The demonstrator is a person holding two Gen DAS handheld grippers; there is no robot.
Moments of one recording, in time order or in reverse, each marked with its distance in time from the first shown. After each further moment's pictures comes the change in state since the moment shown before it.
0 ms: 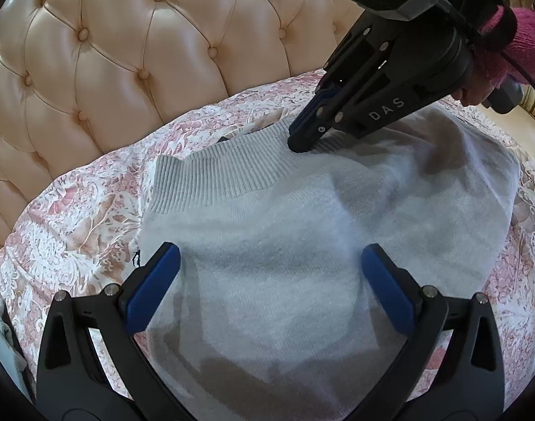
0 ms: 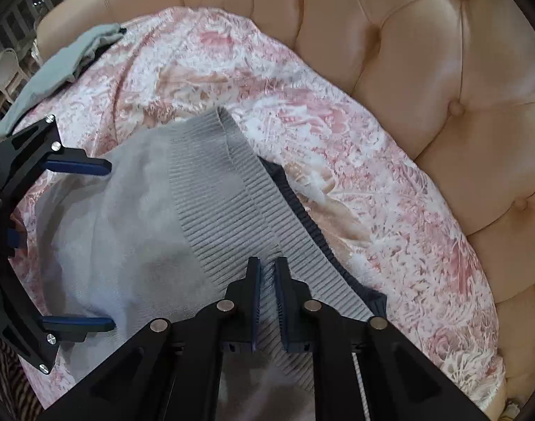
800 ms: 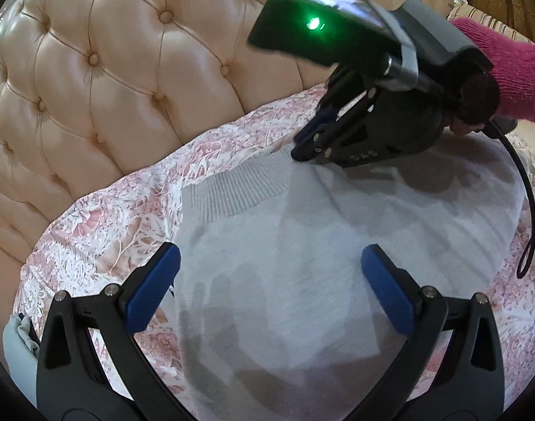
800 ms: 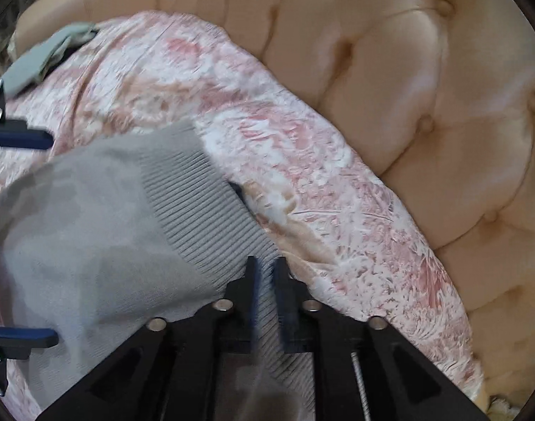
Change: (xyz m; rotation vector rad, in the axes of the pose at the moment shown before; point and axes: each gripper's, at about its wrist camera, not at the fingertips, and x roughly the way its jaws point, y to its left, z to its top) left arm -0.018 0.007 0.013 0.043 -0.016 0.083; right arm 0.009 -0.003 0.004 0.016 -0.073 -0.203
